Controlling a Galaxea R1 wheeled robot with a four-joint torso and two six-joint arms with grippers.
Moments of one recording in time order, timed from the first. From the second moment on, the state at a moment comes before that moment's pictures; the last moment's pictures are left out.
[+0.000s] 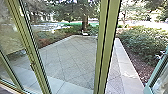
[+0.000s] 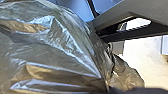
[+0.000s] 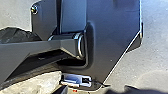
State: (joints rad) left arm 1.59 2.96 -2.52 -0.13 0.03 0.29; right arm -1.43 2.75 -2.34 0.12 -0.27 -0.10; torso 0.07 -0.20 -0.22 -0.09
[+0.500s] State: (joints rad) left arm 1.56 2.97 -2.56 -0.13 0.03 0.29; right arm -1.50 2.82 -2.38 0.12 -0.21 -0.10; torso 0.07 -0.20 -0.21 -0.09
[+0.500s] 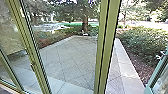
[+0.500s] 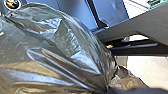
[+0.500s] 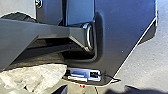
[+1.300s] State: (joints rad) left arm 1.55 2.99 -2.62 -0.13 0.02 0.29; right arm -1.53 2.96 -2.60 0.11 -0.16 -0.10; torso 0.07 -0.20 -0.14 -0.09
